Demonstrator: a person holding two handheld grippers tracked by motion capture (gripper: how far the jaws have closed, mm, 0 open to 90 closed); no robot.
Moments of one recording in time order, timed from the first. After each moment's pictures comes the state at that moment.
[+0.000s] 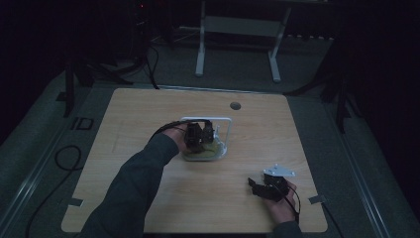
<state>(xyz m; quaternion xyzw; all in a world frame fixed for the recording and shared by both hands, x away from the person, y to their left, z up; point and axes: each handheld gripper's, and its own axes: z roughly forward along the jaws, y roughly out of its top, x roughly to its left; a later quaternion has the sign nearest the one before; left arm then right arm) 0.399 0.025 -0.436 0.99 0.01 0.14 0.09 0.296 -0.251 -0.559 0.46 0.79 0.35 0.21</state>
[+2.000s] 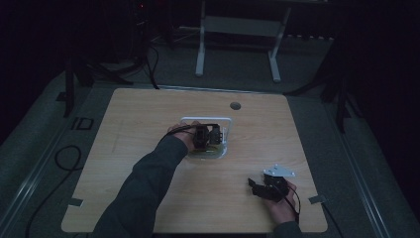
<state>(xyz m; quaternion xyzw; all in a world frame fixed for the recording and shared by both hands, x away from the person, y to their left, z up) 0.412 0.001 -0.465 0.97 0.00 0.22 0.05 0.295 -0.251 -0.559 0.46 0.79 0.35 0.21</state>
